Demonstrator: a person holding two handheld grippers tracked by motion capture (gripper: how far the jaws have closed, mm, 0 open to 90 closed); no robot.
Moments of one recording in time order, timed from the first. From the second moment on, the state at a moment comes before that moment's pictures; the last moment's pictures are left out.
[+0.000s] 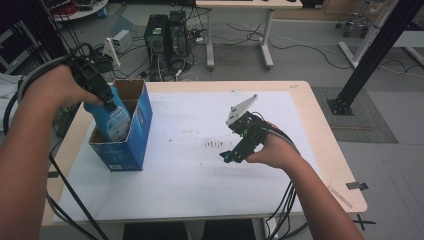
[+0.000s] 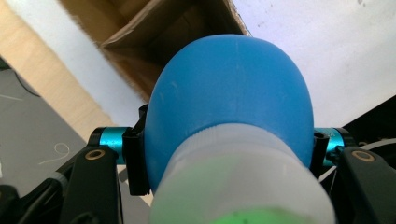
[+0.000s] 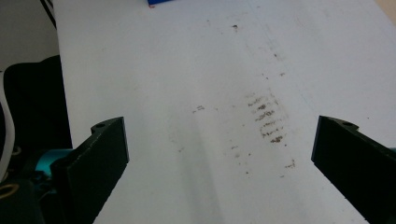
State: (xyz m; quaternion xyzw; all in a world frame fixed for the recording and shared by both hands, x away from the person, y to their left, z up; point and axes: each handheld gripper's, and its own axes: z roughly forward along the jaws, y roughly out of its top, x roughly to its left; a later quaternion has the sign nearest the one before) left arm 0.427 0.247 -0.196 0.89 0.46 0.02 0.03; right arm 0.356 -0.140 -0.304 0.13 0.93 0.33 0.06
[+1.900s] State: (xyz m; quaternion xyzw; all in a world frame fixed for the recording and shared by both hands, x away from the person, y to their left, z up) left arm 0.442 0.246 -0.295 0.90 0.43 0.00 0.01; right arm 0.353 -0.142 -0.314 0.14 0.93 0.33 0.06
